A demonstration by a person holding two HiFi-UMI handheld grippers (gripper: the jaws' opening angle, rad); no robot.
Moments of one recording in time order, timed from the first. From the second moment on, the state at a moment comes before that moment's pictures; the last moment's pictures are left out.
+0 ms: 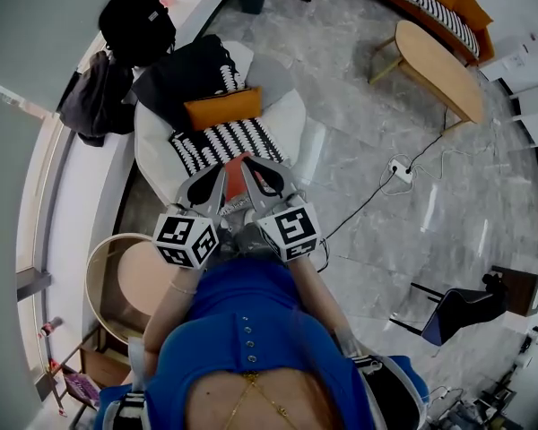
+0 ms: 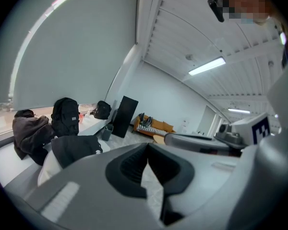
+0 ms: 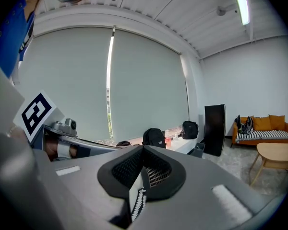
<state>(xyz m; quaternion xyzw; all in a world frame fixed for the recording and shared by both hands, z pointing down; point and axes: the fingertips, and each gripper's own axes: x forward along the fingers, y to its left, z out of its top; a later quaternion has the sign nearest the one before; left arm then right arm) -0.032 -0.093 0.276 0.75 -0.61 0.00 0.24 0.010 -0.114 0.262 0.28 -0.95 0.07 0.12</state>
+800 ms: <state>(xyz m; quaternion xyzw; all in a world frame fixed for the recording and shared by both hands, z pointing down) -0.025 -0.115 0.303 0.77 -0.59 0.03 0.25 0.020 -0.132 0.293 0.28 -0.94 0.08 0.15</state>
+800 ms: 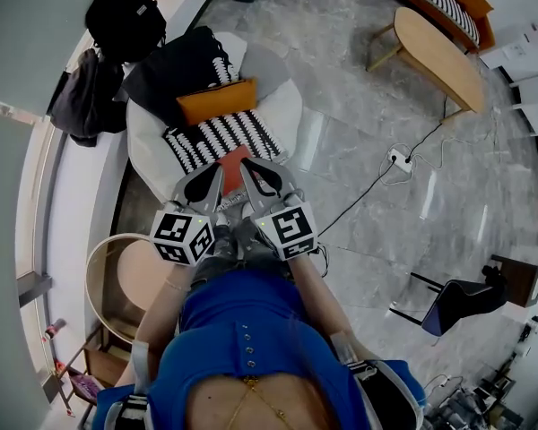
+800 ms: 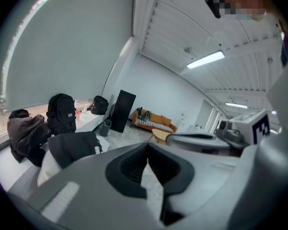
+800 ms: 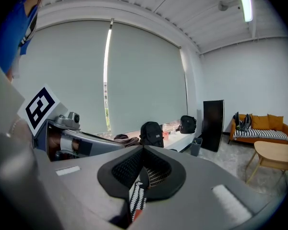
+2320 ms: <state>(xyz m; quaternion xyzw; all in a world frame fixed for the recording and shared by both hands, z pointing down) -0.080 -0.201 1.005 0.74 -0.38 0.37 0.42 0.083 -0.143 1.033 0.35 -0.65 0.59 0.31</state>
